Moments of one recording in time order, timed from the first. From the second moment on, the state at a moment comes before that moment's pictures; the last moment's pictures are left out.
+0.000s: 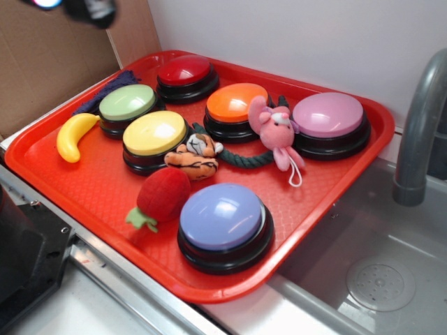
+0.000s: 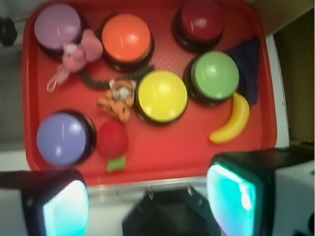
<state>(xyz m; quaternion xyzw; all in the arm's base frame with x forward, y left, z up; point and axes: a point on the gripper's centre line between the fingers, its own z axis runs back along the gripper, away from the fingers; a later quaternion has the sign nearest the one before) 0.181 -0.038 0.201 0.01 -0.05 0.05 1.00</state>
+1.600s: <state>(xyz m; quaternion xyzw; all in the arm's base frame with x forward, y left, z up) 0.280 -0.116 0.049 0.00 -0.08 0.17 0.98</state>
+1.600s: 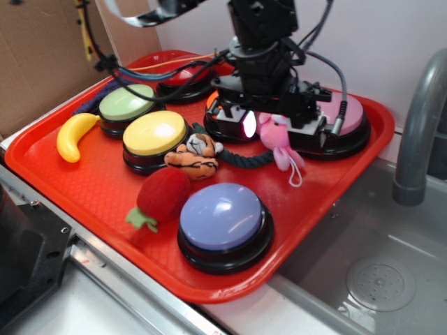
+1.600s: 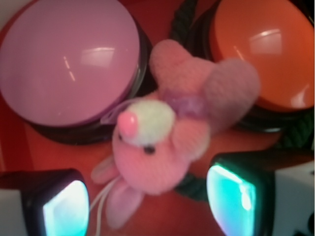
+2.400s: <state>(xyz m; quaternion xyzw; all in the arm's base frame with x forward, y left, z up) 0.288 -0.118 0.031 0.04 -0.06 0.18 0.98</state>
